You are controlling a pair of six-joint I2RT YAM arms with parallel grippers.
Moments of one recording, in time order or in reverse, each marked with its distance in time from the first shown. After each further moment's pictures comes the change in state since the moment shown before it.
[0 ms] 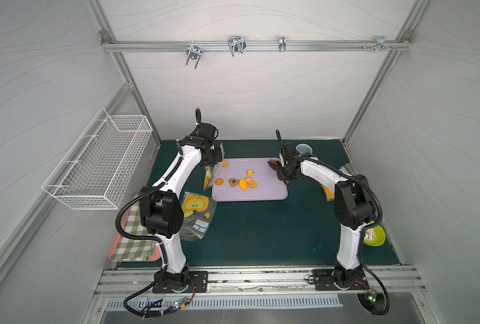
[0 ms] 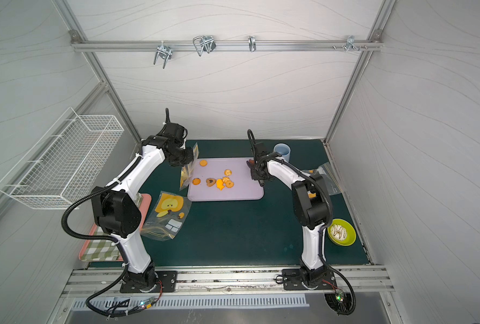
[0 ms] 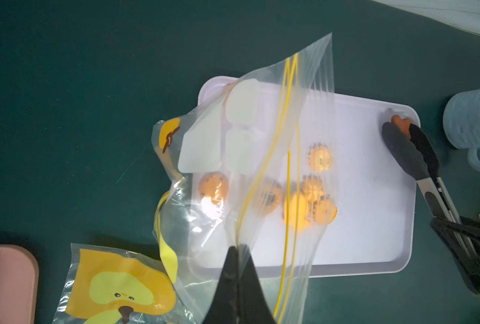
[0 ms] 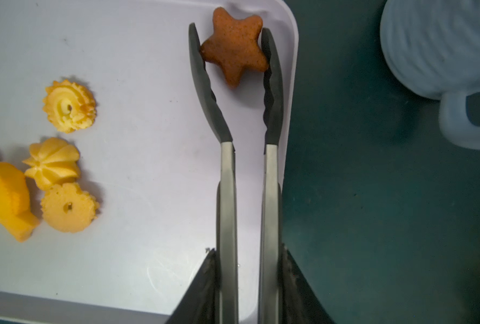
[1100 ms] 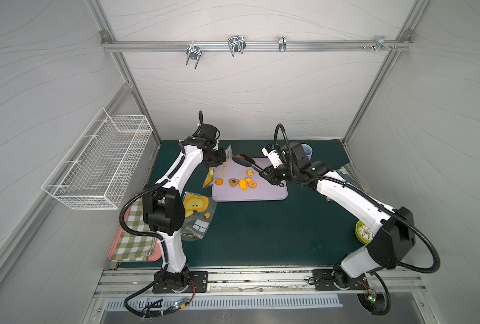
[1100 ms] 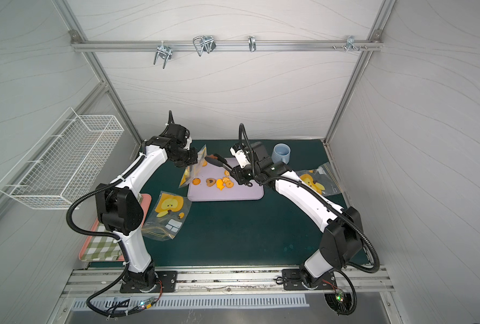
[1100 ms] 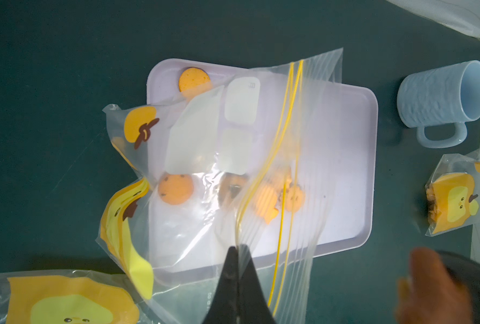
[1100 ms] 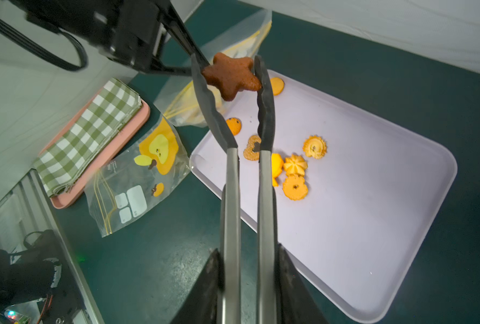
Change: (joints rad) left arm -0.002 0.037 -0.001 0.033 0.172 0.008; right arm 0.196 -0.394 -0.093 0.151 -0.330 -0.146
